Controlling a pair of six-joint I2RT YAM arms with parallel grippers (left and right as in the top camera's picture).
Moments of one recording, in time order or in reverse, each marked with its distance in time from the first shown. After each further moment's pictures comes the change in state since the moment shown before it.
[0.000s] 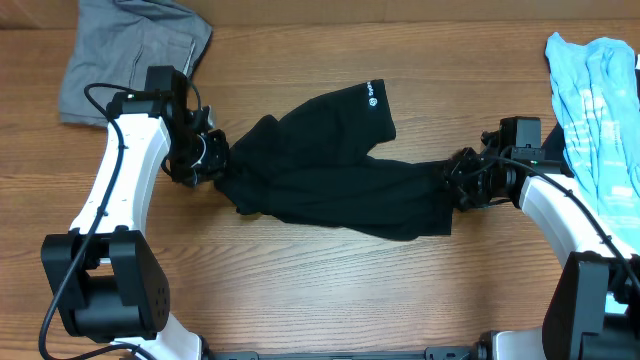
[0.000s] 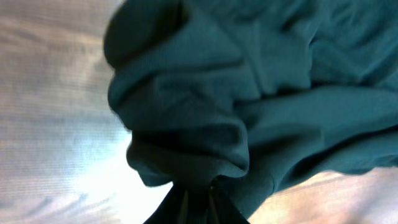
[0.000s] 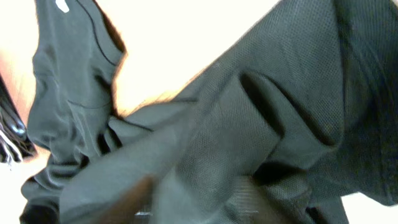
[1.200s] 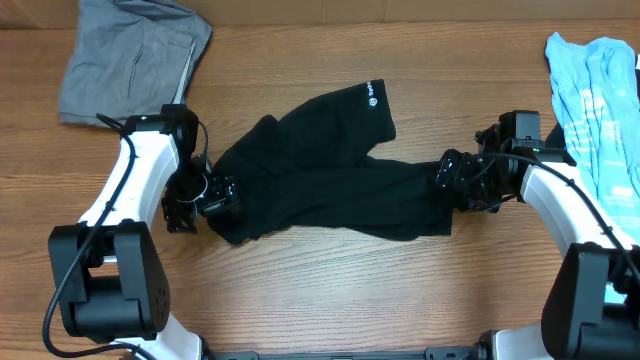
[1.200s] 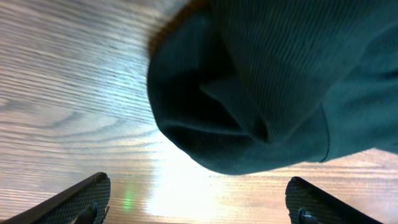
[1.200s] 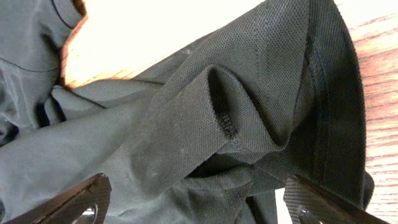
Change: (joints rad) left arm -0.002 -0.001 -0.191 -0.112 -0.143 -0.093; right arm 0.001 0.042 0.082 -0.190 0.102 -0.294
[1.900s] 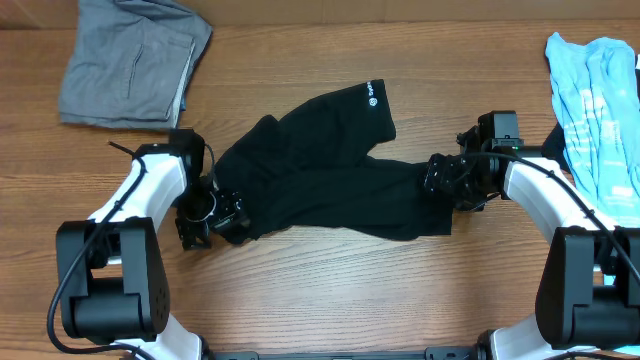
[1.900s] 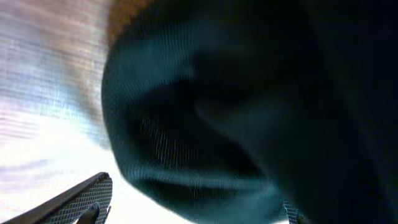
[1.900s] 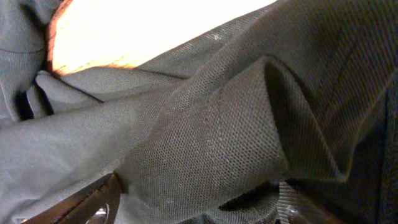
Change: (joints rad) left arm 0.000 -0.006 -0.200 0.215 0.074 -0.070; right arm 0.070 0.063 0.000 0.042 0.007 0.002
